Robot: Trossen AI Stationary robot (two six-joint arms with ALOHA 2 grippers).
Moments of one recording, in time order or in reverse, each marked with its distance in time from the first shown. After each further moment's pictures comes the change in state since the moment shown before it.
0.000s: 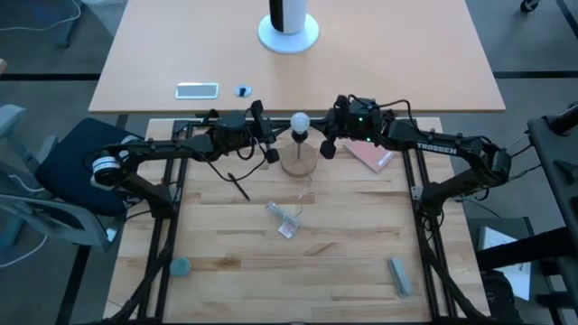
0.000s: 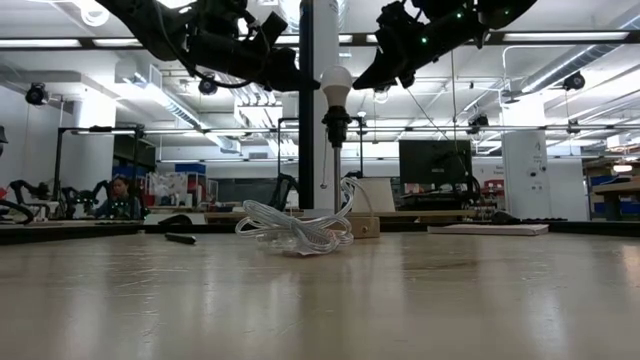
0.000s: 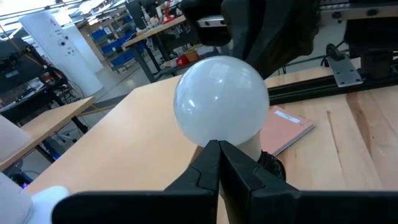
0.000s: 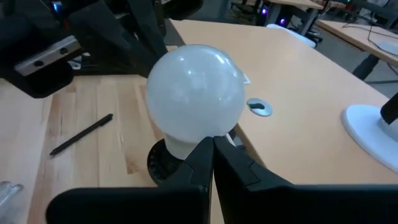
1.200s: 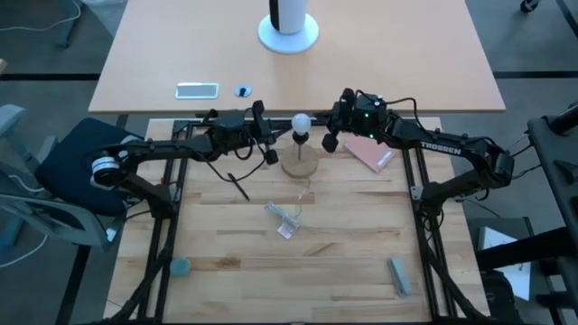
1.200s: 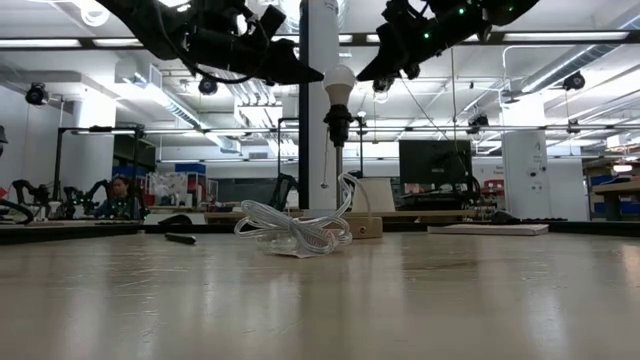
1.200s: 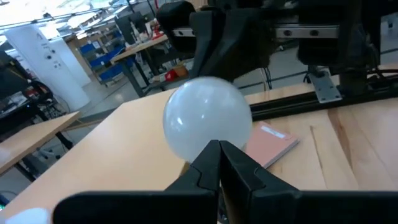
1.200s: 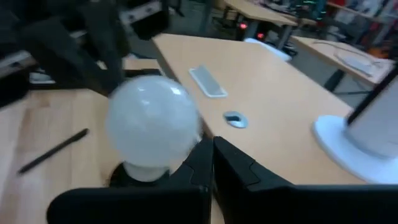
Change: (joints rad) left arm 0.005 0.002 0.000 0.042 0.065 -0.015; right arm -0.041 -0.026 0.003 0.033 0.028 -0.030
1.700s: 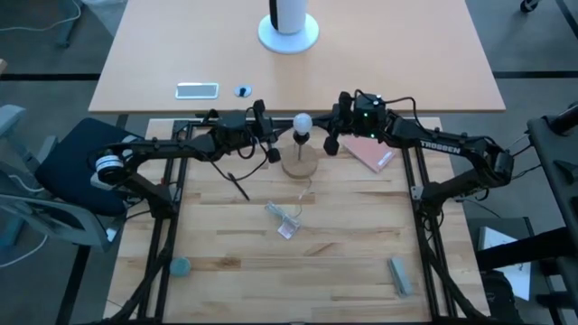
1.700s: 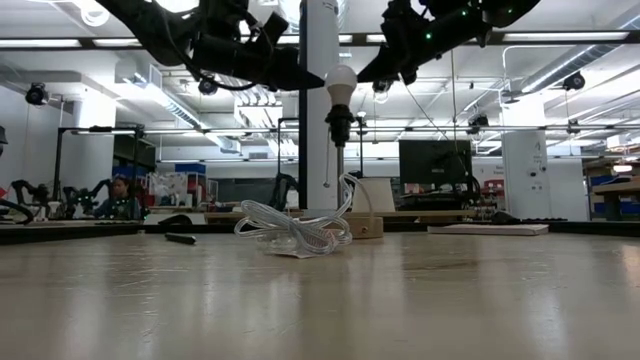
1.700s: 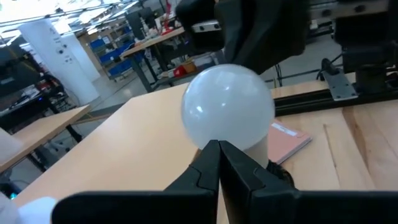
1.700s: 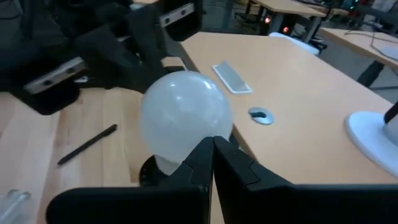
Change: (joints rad) left arm 0.003 0.028 0.000 0.035 -0.024 -0.008; right arm 0.012 0.005 -0.001 -0.026 -0.093 0.044
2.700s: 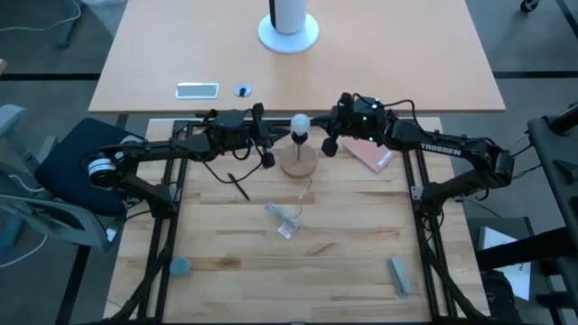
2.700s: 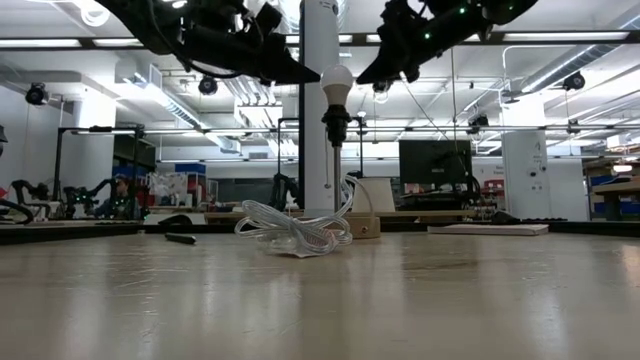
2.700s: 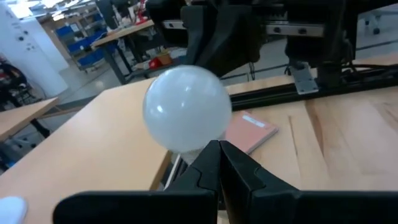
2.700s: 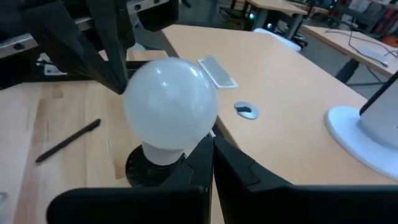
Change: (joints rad) left arm -0.002 -0.071 0.000 -0.145 0.075 -0.029; right arm 0.015 0.000 -0.002 -0.005 0.110 -0.022
